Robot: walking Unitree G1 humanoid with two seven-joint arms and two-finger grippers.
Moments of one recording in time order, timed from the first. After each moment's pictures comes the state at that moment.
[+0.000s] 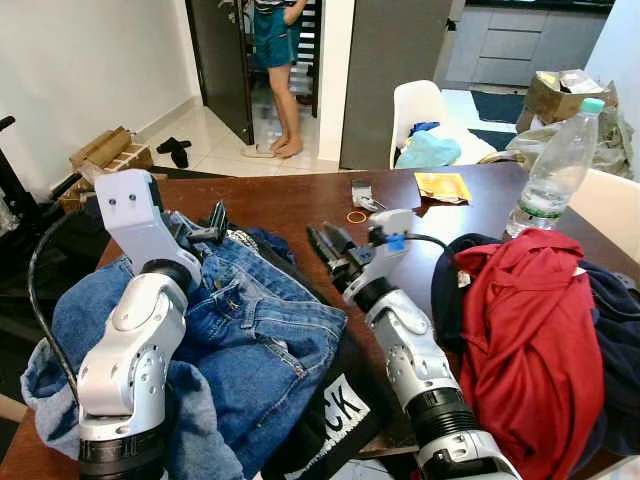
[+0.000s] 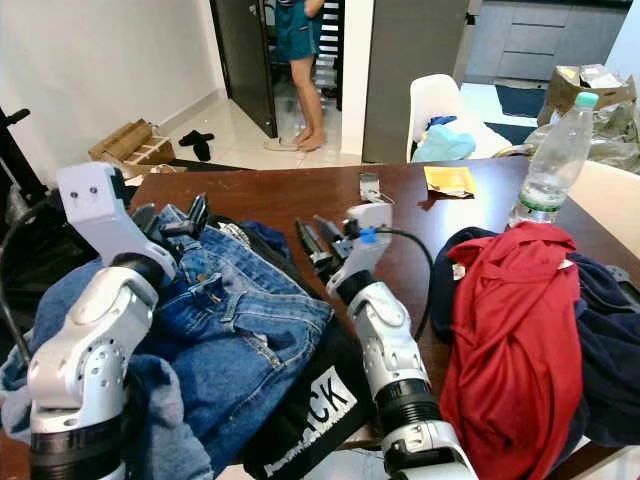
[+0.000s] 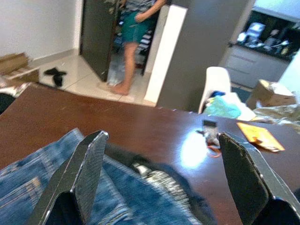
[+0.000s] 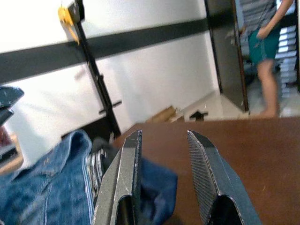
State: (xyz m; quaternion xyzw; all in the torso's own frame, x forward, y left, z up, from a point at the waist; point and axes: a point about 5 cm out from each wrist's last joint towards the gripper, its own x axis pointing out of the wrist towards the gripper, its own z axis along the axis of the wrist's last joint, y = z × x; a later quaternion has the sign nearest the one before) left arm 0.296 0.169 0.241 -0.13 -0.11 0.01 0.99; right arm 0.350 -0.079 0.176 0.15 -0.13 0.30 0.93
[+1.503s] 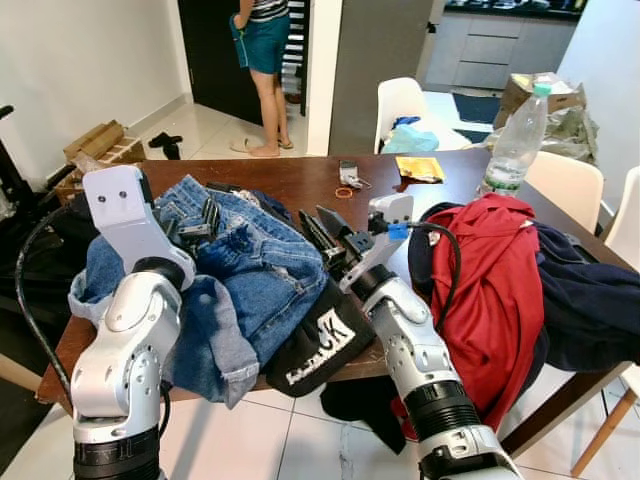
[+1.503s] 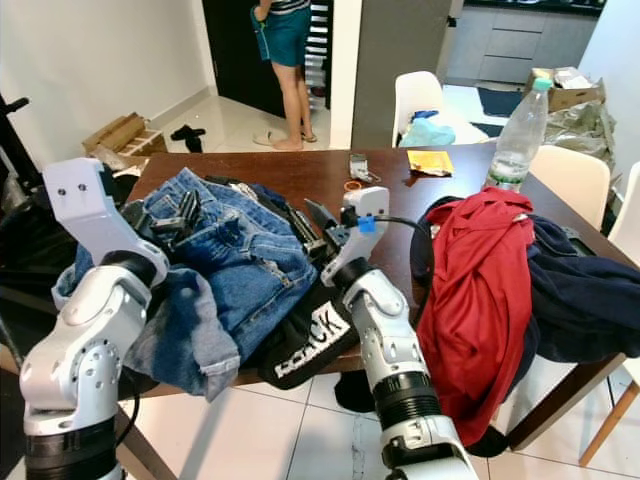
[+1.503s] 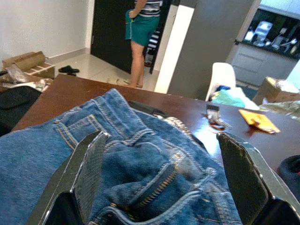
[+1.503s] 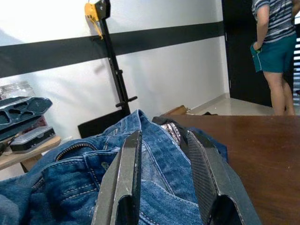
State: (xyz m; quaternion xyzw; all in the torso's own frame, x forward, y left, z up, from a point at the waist) left arm 0.295 0.183 0.238 -0.11 -0.10 0.06 0.99; right arm 0.349 -0.072 0.185 0.14 -0.13 0.31 0.93
